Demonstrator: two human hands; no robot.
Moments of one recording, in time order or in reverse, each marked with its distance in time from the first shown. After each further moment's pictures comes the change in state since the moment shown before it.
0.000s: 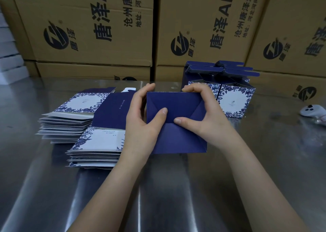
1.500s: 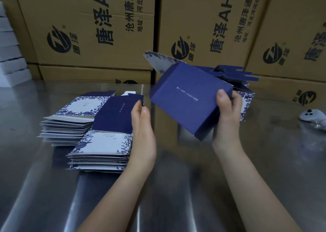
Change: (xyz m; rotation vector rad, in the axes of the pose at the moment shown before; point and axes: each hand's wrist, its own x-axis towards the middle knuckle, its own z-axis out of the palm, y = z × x) left_hand 0.000 -0.026 0.015 -0.156 0.154 -0.310; right_hand 0.002 0.012 0.001 0.584 0.594 0.360
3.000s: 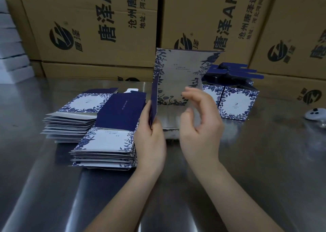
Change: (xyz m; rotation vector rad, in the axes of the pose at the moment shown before) left_hand -0.015 0.002 0.004 0.330 0.138 0.110; right_hand -0.054 -0.001 0.047 -0.477 -0.039 -0.651
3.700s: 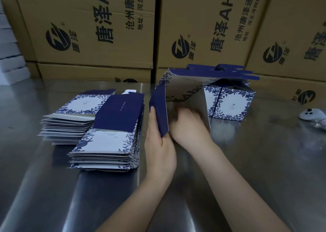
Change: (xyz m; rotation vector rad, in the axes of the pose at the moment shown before) left_hand -0.019 -0.008 0.013 0.027 -0.098 0.016; right_hand 0.025 0.019 0.016 -0.655 -0.774 0.498
